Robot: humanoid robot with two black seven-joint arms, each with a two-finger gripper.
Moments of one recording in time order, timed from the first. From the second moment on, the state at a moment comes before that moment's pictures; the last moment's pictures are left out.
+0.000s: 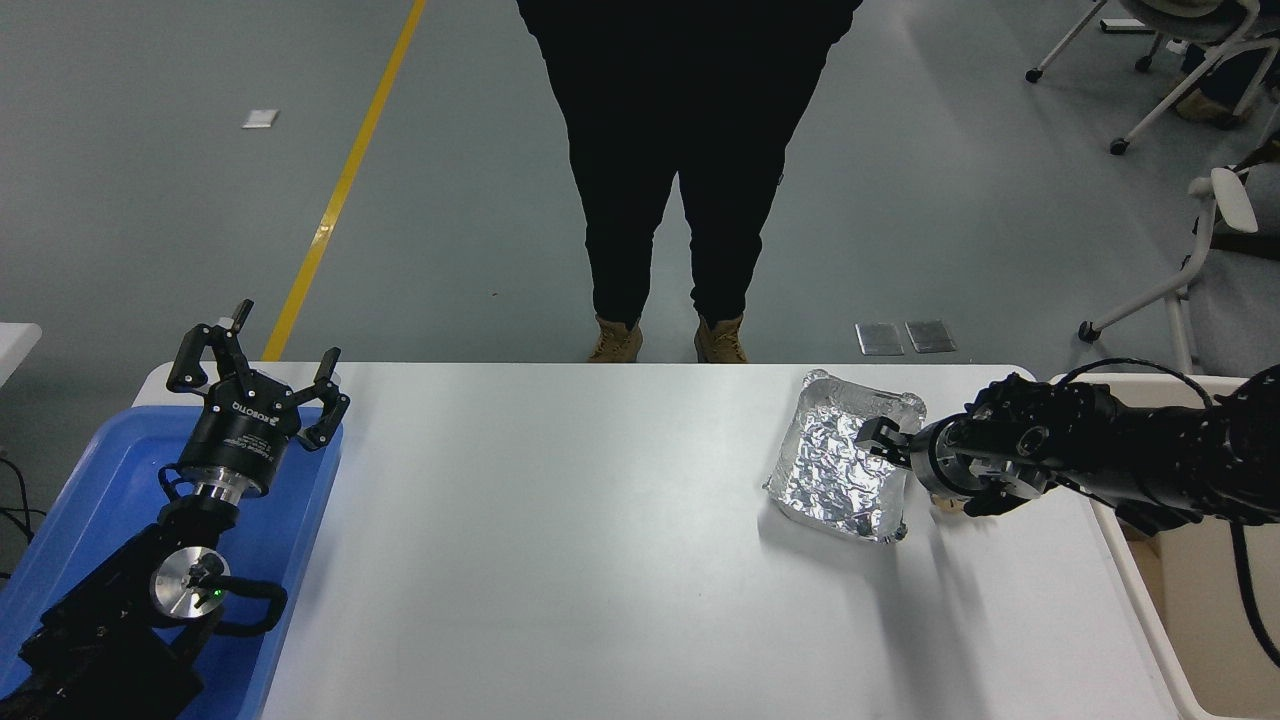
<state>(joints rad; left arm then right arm) -0.45 0.28 -1.07 -0.58 0.20 -0.61 -0.45 1.20 -0.19 -0.87 0.75 0.00 0.04 -0.23</state>
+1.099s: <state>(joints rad) -0.45 0.28 -1.07 -0.58 0.20 -0.61 -0.45 1.11 -0.14 -0.87 0.68 0.00 -0.02 -0.22</state>
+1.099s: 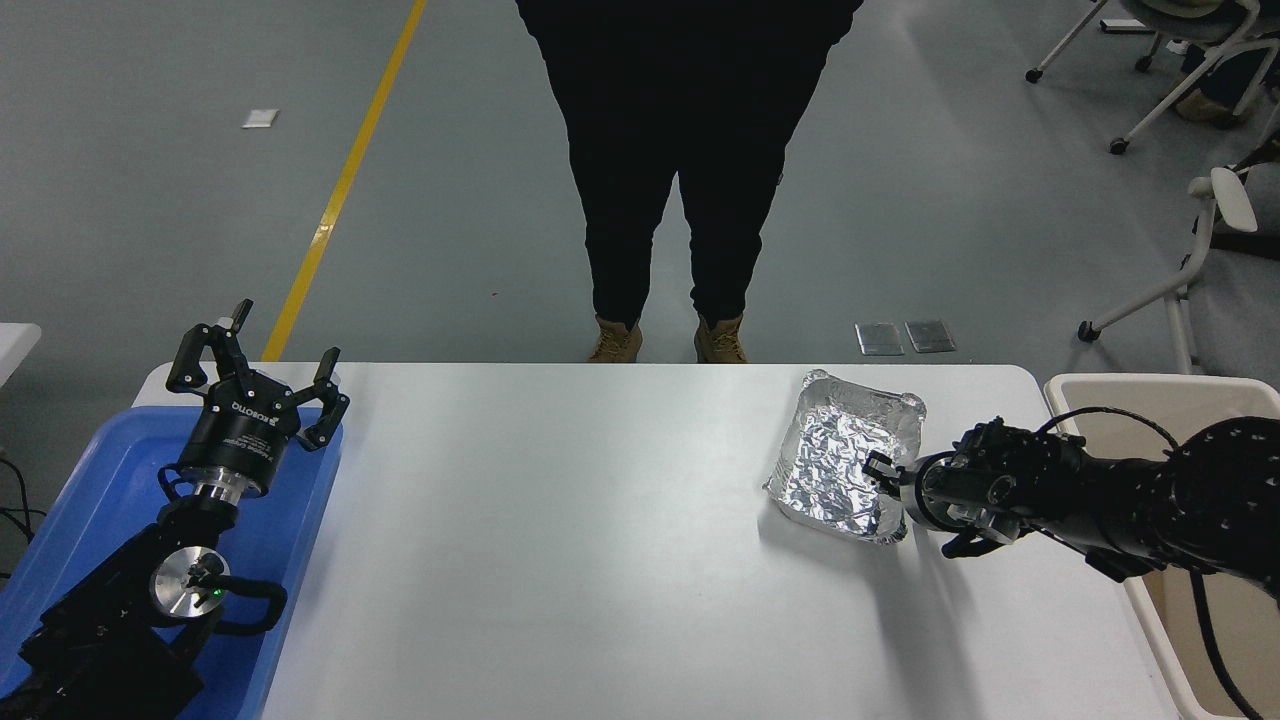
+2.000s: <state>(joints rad) -0.45 0.28 -1.07 -0.58 0.20 -0.61 -0.45 1.35 -0.29 -0.87 0.90 0.02 0.00 -0.23</state>
